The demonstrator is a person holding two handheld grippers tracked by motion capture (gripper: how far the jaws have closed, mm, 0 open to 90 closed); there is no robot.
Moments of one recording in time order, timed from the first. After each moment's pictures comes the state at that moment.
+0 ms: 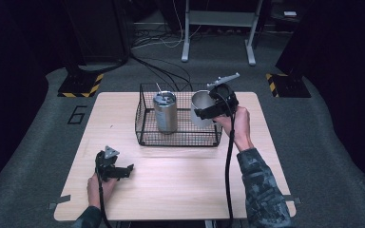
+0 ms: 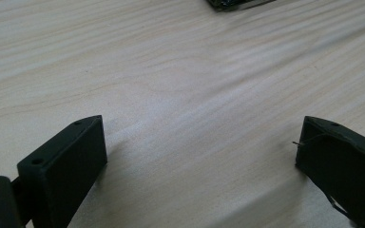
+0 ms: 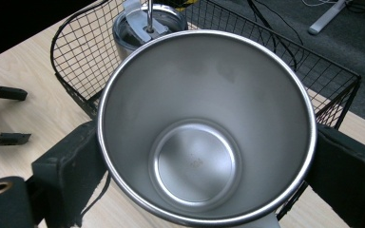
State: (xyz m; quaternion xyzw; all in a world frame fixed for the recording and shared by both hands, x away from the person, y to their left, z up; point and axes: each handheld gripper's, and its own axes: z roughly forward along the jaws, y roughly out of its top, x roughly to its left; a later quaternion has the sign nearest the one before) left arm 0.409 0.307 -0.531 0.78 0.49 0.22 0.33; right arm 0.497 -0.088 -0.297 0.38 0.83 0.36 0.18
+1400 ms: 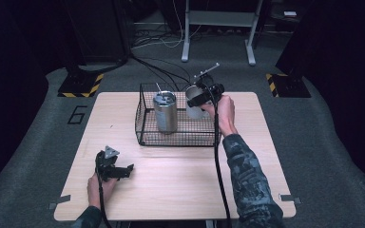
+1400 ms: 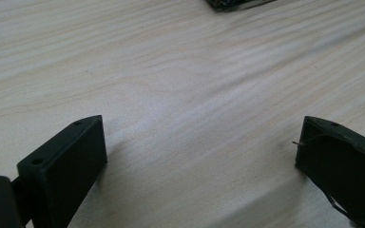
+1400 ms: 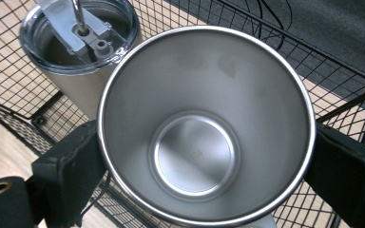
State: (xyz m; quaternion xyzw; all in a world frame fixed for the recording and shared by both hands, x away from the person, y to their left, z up) left arm 0.409 0.307 -0.531 0.78 0.49 0.22 0.33; right arm 0.571 -0.056 -0.324 0.43 0.83 0.29 0.18
